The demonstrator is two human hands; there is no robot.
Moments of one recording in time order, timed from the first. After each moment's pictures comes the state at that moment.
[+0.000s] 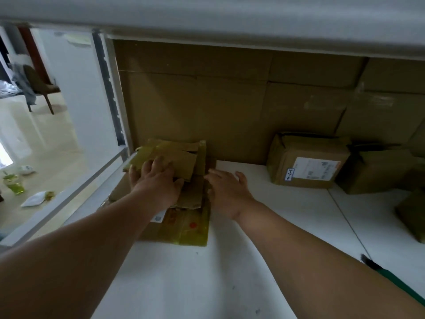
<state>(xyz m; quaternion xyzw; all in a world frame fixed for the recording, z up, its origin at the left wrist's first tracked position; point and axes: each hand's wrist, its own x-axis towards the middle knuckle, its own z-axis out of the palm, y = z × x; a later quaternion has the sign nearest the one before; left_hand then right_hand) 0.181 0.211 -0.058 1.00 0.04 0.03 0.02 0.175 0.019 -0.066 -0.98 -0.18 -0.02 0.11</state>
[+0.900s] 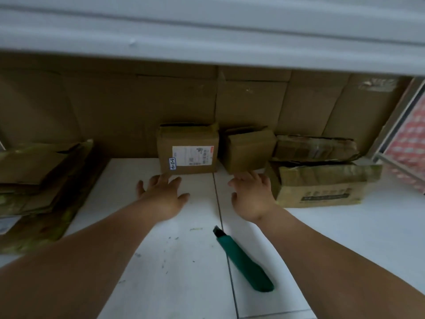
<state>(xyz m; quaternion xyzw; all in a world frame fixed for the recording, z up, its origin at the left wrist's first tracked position) 0.131 -0.108 -0.068 0.99 -0.12 -0.03 0.04 0.080 -0.334 -0.068 -0.99 -0.01 -0.11 0.02</state>
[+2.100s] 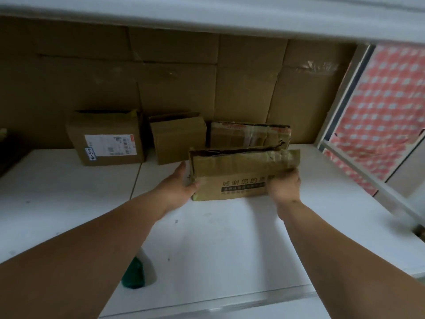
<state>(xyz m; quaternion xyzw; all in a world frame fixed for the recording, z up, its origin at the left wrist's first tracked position) 0.079 -0.357 -0.070 0.91 -0.09 -0.14 0.37 0.020 -0.603 -0.075 -0.76 0.33 -0.22 0.51</state>
